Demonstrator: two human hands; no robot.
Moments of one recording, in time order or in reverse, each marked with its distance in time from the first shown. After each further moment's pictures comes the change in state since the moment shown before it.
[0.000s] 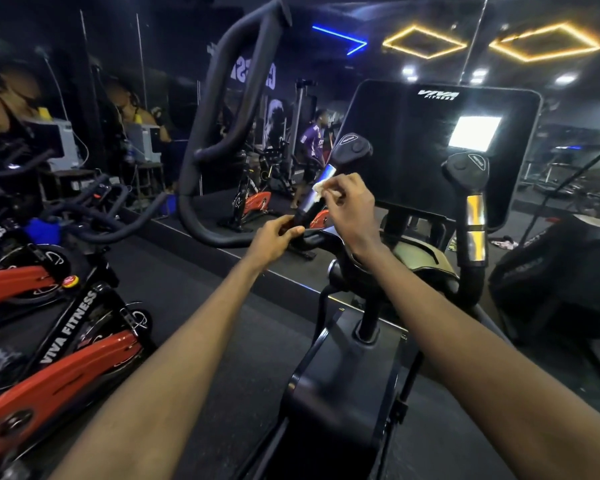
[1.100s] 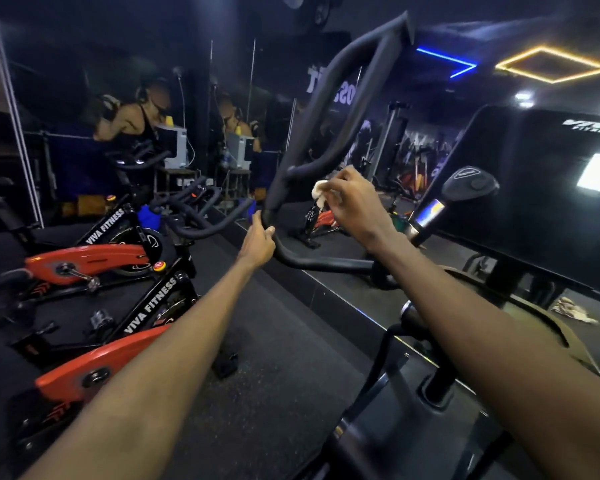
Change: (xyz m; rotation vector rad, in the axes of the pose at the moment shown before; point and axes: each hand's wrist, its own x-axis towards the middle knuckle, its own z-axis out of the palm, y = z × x) left_hand 0.019 -0.098 -0.131 0.097 0.387 -0.391; right_hand 0.069 -0.059 0.117 -0.066 -0.324 -0.409
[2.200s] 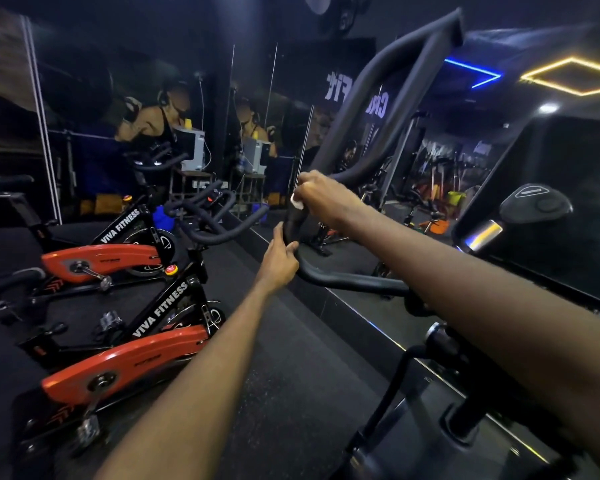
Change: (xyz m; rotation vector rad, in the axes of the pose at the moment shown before) left_hand 0.013 -0.021 0.009 -0.139 0.003 0.044; right_hand 0.090 -0.020 0.077 -0.303 -0.439 -0.301
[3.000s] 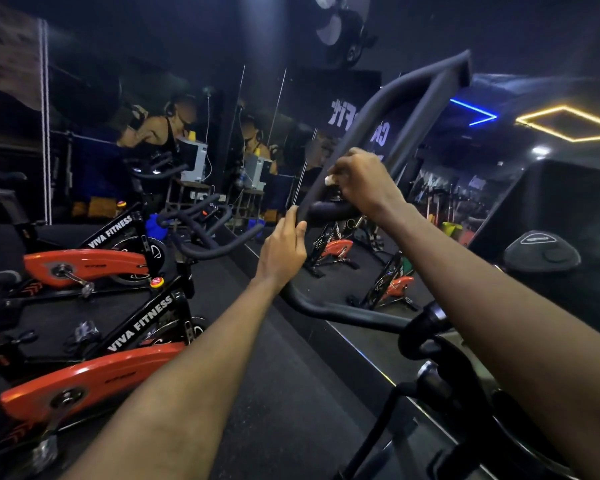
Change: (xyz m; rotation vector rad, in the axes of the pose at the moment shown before) left_hand 0.044 0.041 0.008 0.229 0.253 0.424; right_hand 0.007 0.066 -0.045 0.124 0.297 0.226
